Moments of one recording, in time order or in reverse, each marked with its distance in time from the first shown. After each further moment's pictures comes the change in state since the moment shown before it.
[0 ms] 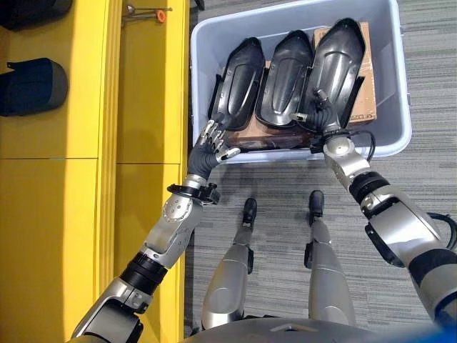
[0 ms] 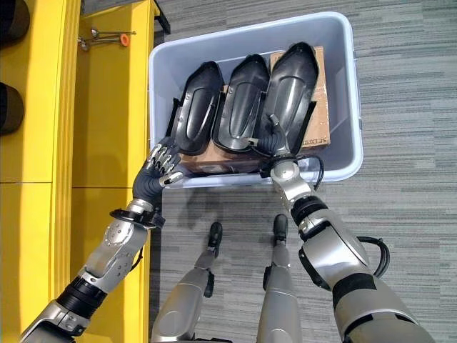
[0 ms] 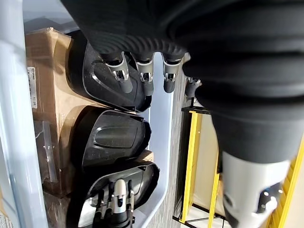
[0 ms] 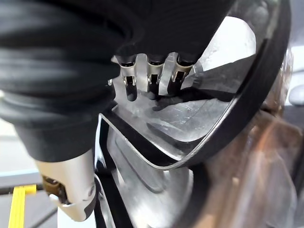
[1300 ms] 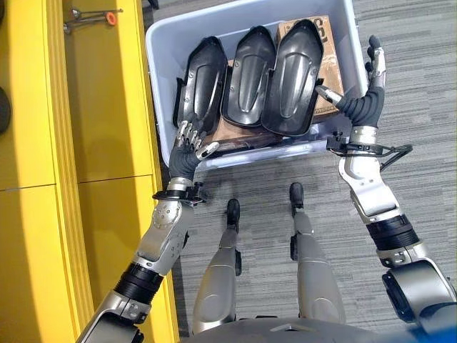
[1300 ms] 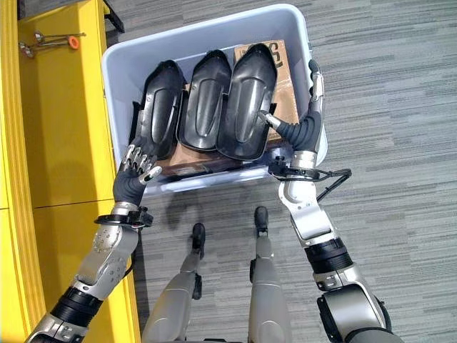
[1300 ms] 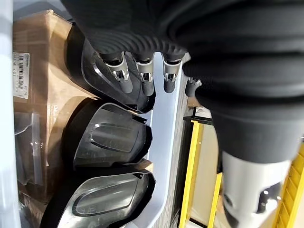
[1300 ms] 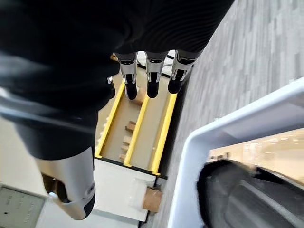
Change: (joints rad) left arm 0.077 -0.035 0.115 -0.055 0.023 0.000 0.109; right arm 0.423 -0.035 -0.362 -0.924 -0.462 0.035 -0.347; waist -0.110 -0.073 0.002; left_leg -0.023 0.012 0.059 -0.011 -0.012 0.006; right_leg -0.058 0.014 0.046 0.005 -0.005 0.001
